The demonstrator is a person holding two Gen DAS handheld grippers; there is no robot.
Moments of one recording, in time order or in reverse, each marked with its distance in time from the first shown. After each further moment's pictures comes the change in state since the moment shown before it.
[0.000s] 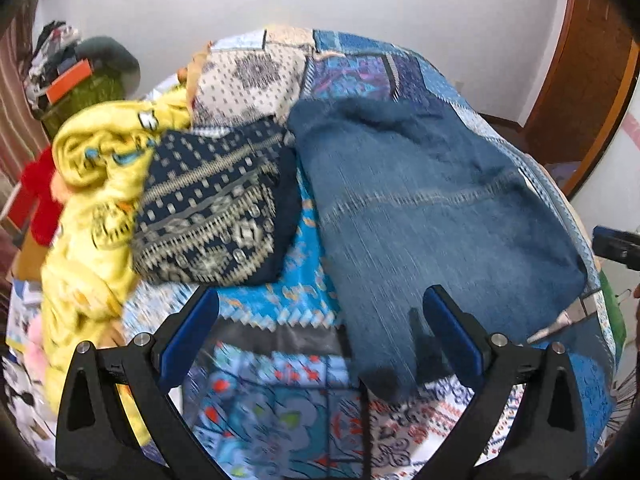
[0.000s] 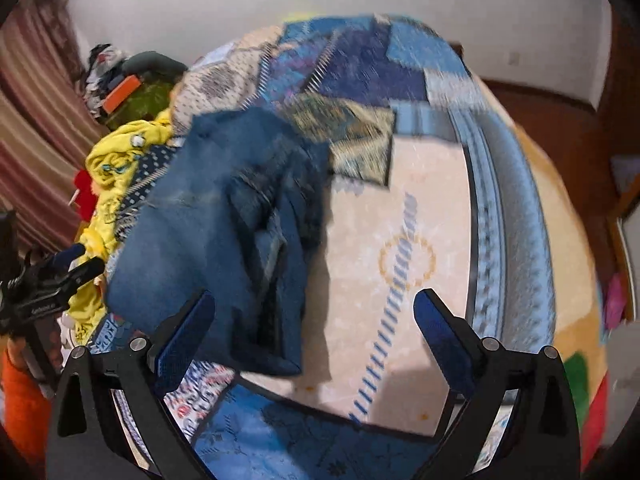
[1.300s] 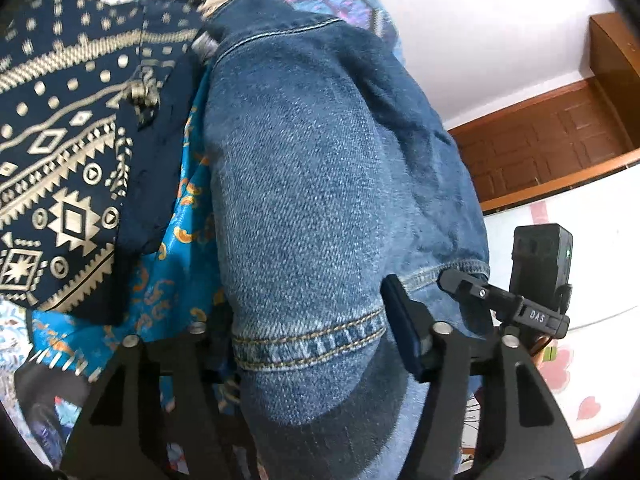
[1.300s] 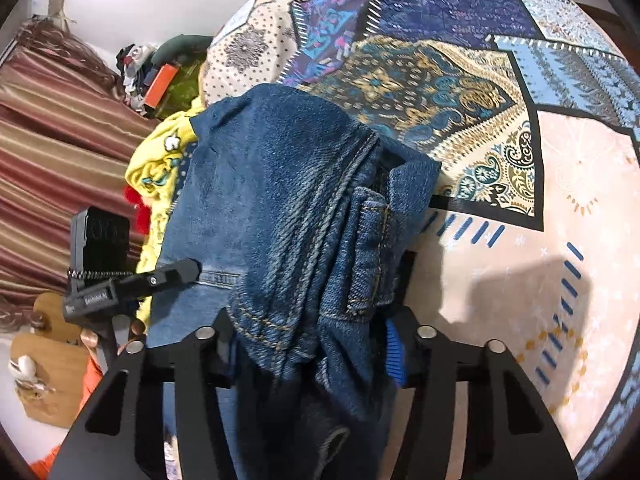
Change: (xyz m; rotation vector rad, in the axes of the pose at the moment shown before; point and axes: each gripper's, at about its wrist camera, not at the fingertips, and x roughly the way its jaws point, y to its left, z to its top) left arm 0.130 0.022 0.054 -0.361 0.293 -0.612; right arm 0.129 0.000 0.067 0.143 0.233 0.368
